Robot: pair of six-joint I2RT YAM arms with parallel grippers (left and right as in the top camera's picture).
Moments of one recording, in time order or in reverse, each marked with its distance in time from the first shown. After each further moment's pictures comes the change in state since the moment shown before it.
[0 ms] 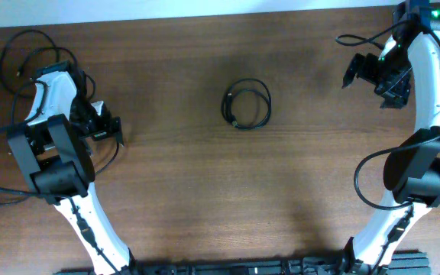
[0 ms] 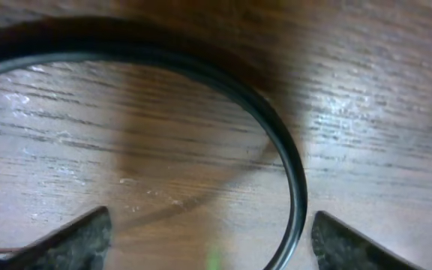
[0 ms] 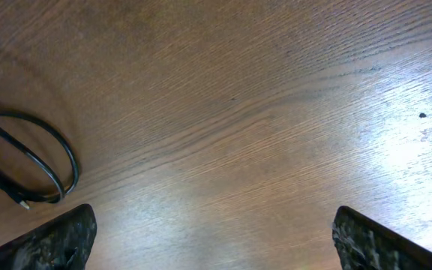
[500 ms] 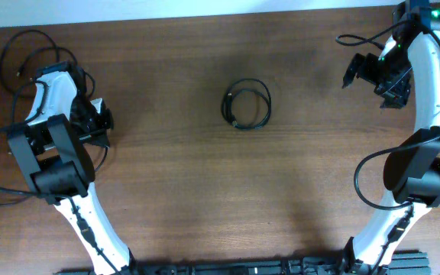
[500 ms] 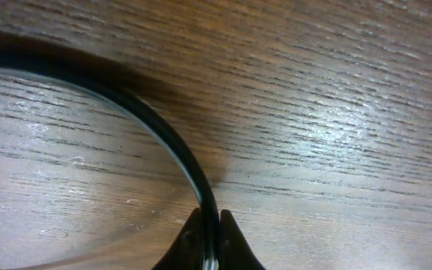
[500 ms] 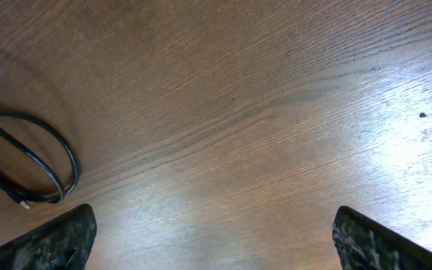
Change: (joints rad) left arm 0.001 0.000 0.000 0.041 -0.006 -0.021; right arm 0.000 0.000 0.000 0.000 0.000 0.000
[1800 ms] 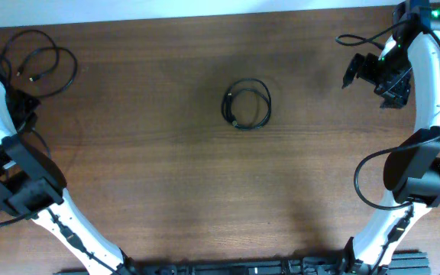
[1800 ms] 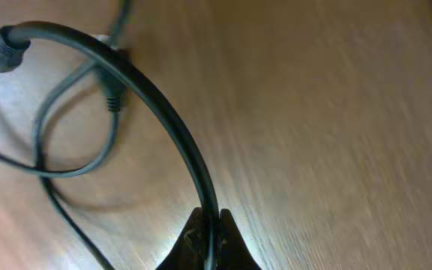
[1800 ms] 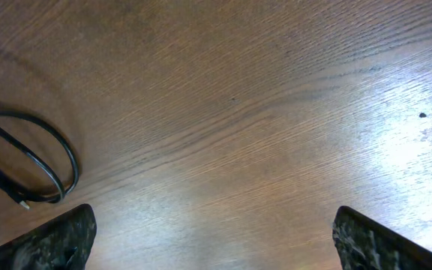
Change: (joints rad) left arm 0.269 0.002 0.346 0.007 -0.234 -0.575; right arm 0.000 0.000 0.000 0.000 0.000 0.000
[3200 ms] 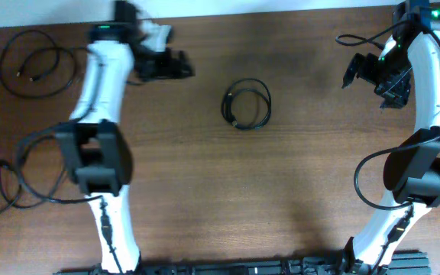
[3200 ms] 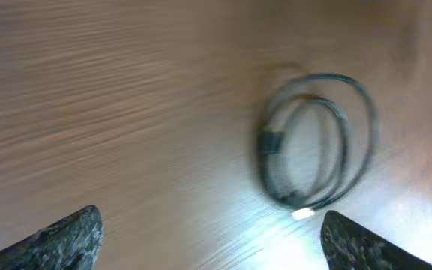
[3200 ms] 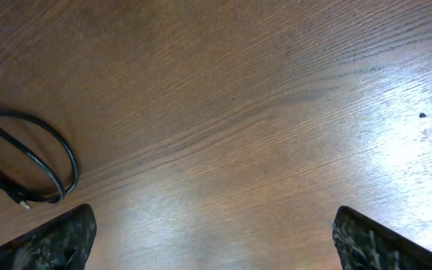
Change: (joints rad) left arm -0.650 0.002 0.000 0.240 0.715 0.628; right arm 0.000 0.000 0.000 0.000 0.000 0.000
